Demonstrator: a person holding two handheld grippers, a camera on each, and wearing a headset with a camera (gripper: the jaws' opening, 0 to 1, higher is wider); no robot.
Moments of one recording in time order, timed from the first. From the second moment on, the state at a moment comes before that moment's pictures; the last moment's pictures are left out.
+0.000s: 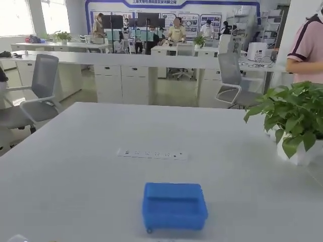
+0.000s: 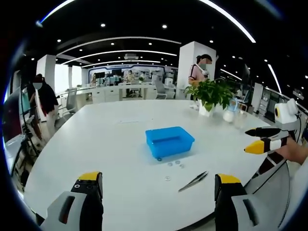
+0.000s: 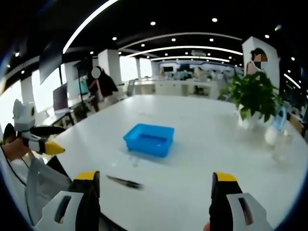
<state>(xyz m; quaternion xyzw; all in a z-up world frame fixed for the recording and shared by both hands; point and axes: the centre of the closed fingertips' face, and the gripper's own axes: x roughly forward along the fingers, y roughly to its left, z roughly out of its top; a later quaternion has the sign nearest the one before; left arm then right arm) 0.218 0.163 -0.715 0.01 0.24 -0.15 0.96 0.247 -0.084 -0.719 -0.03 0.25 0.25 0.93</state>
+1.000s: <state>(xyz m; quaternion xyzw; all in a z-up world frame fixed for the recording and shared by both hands) 0.233 0.137 -0.744 0.05 0.29 -0.23 0.93 0.253 -0.081 -0.734 -0.02 0.27 0.24 0.93</state>
